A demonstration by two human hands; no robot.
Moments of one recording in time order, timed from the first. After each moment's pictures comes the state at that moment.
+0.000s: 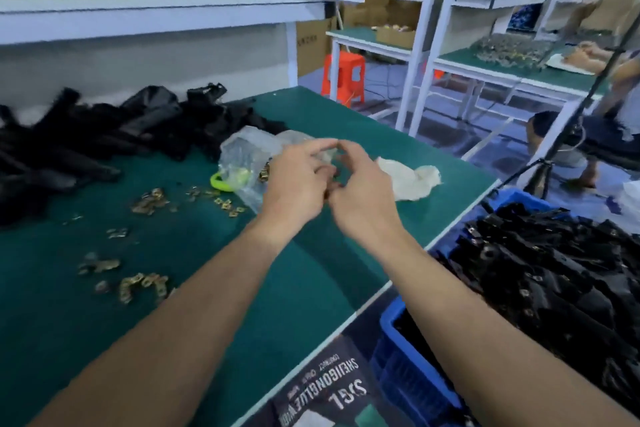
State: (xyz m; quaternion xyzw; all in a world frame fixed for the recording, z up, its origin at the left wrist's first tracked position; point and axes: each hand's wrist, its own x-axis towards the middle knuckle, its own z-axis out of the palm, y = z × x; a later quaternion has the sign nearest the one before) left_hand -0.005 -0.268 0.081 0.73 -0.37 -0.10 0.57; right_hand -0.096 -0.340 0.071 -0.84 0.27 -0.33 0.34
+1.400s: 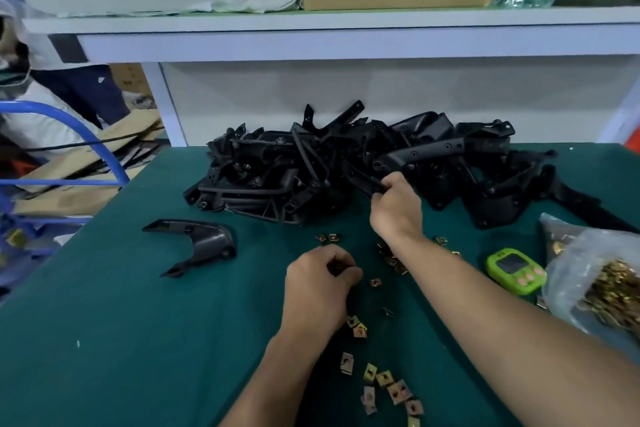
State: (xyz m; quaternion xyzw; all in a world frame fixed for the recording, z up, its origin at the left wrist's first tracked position) left_hand 0.186 -0.021 -0.028 0.87 0.00 0.07 0.48; right_hand 0.288 -0.165 0.004 -0.86 0.17 -0.15 0.45
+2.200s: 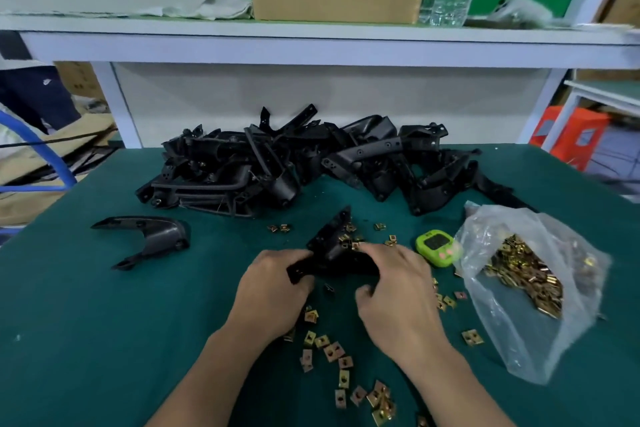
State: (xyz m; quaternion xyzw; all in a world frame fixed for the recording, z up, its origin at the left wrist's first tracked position) left_hand 0.154 -0.021 -0.020 0.92 -0.10 0.04 0.38; right_hand 0.100 -0.209 -0.012 -0.96 0.03 -0.19 0.20
